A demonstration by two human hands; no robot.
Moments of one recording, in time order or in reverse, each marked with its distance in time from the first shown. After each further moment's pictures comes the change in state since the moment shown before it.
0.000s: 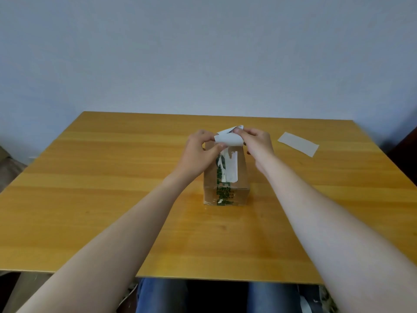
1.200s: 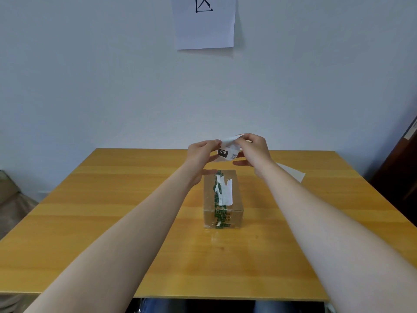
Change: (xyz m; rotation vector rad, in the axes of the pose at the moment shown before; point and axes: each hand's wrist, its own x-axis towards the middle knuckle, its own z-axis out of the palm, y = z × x) left_hand 0.021 0.087 -0.028 -0.535 0.000 -0.474; right_hand -0.027 -0.081 -0.016 0.027 -0.021 -0.090
